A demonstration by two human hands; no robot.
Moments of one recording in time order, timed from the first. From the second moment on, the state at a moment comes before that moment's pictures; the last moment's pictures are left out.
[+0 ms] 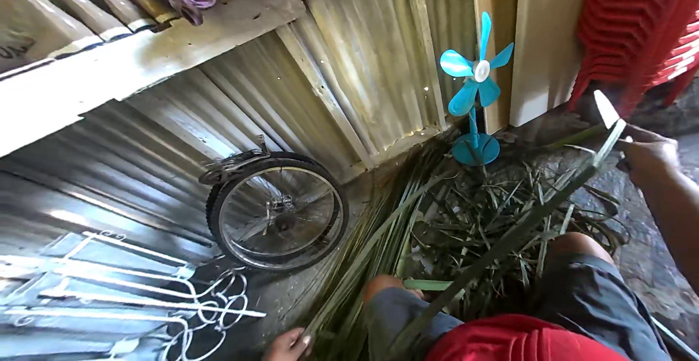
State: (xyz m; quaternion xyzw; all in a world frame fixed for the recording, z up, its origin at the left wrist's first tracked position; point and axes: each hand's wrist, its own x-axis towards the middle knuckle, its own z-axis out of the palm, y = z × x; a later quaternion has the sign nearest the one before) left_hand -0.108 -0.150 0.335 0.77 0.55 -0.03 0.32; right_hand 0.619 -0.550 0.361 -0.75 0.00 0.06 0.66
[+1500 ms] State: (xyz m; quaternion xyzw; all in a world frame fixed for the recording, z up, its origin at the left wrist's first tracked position) left_hand 0.195 -0.320 0.335 0.97 0.16 0.11 -0.12; right_hand 0.337 -0.418 0.314 -0.54 -0.02 0.58 0.61
